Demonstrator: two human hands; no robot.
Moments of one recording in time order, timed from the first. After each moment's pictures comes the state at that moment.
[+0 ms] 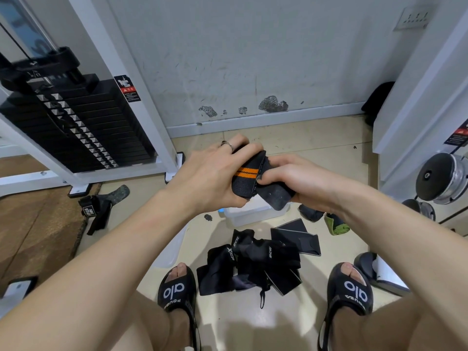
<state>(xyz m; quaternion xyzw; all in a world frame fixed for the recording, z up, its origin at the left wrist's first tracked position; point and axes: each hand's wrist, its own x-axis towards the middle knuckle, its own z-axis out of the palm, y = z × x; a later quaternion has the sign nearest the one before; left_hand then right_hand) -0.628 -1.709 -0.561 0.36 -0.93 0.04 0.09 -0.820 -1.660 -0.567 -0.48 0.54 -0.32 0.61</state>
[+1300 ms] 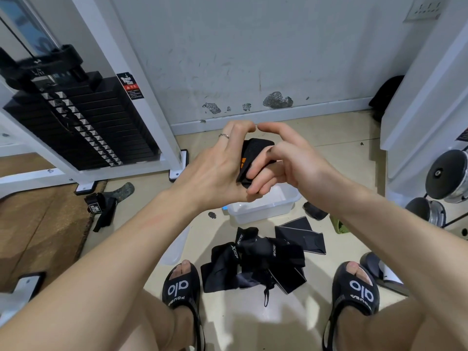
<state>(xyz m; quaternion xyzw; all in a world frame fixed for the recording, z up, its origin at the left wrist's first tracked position) -0.634 -1.701 -0.560 0.38 -0.90 -0.11 0.20 -0.810 -1.650 -0.547 -0.50 0.48 -0.45 0.57</state>
